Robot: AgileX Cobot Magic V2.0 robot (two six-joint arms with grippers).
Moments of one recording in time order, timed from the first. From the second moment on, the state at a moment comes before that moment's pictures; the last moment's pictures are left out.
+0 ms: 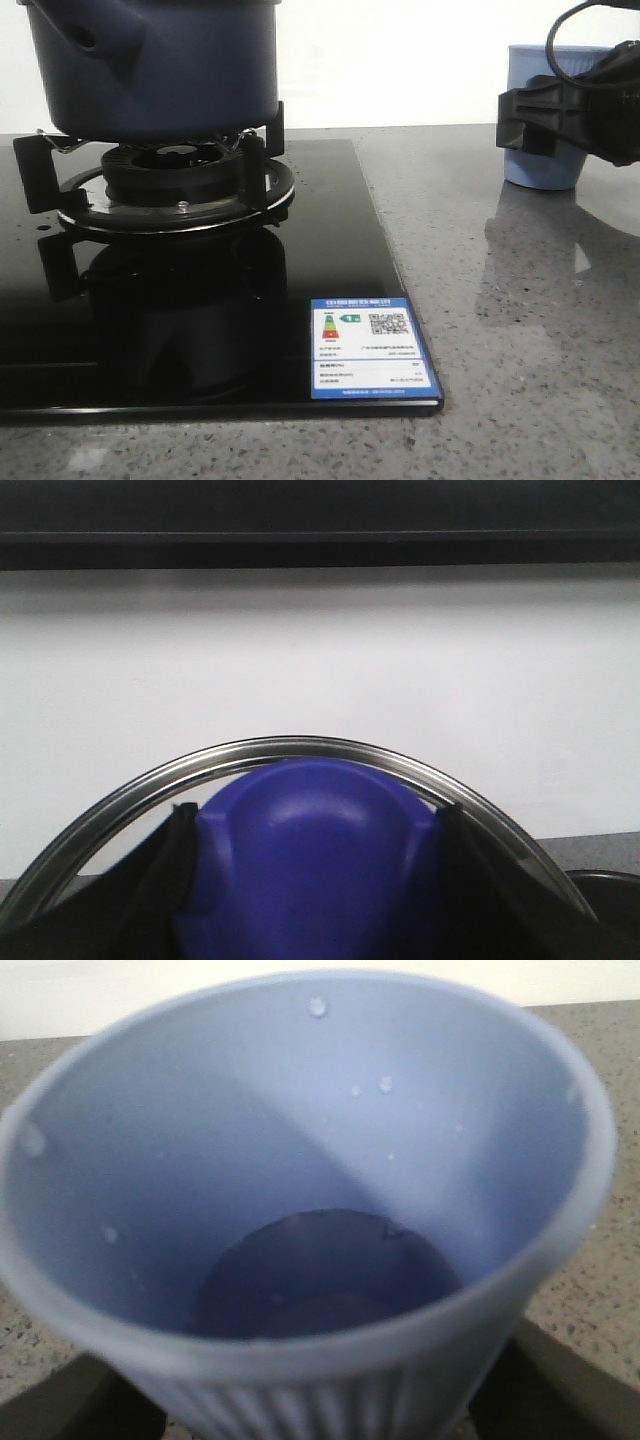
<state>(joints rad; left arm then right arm) -0.05 0.99 -0.99 -0.37 0.15 0.38 0.22 1.56 -0.65 0.12 -0.50 0.01</state>
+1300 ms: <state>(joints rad) -0.05 0.99 -0.99 -0.37 0.15 0.38 0.62 1.54 -1.44 -0.42 0.59 -0.03</state>
